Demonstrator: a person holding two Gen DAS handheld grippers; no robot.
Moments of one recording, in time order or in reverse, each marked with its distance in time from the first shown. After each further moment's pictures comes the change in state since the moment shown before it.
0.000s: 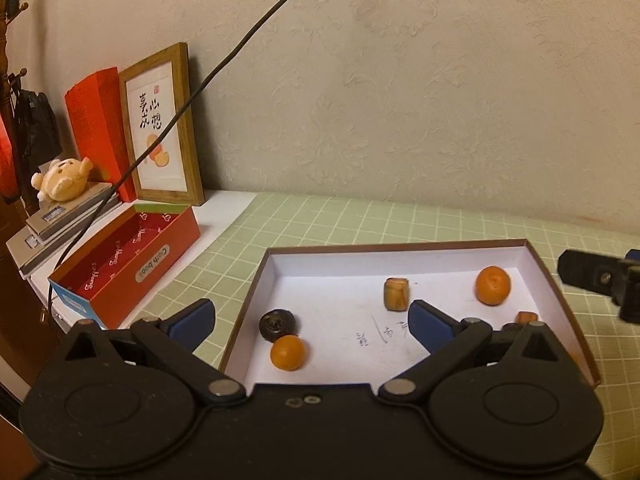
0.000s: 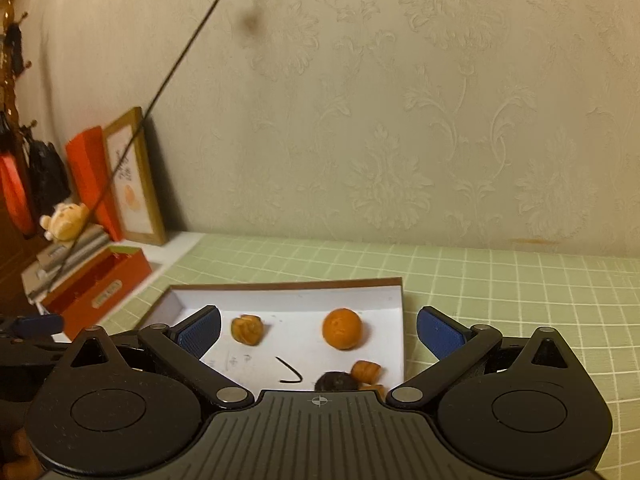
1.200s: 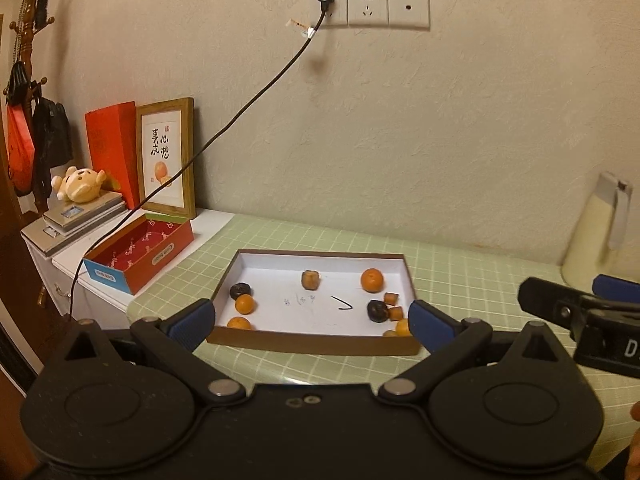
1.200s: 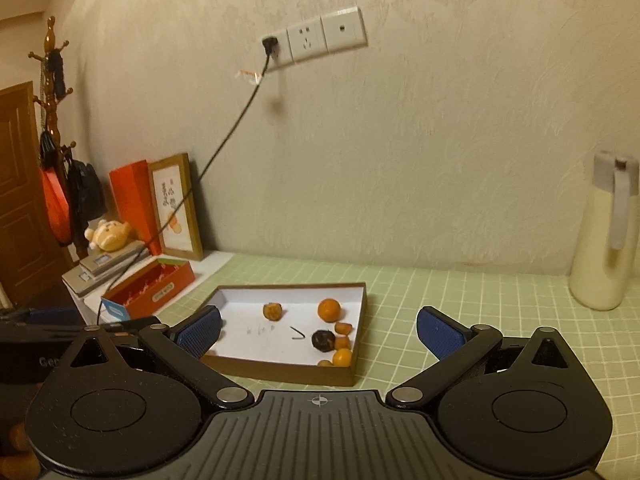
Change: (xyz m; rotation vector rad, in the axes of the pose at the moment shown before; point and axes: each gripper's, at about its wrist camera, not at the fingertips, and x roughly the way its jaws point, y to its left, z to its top) left arm -0.220 -0.035 -0.024 -0.080 -0.079 -0.090; right arm -0.241 0.012 -0.010 -0.036 -0.092 0.015
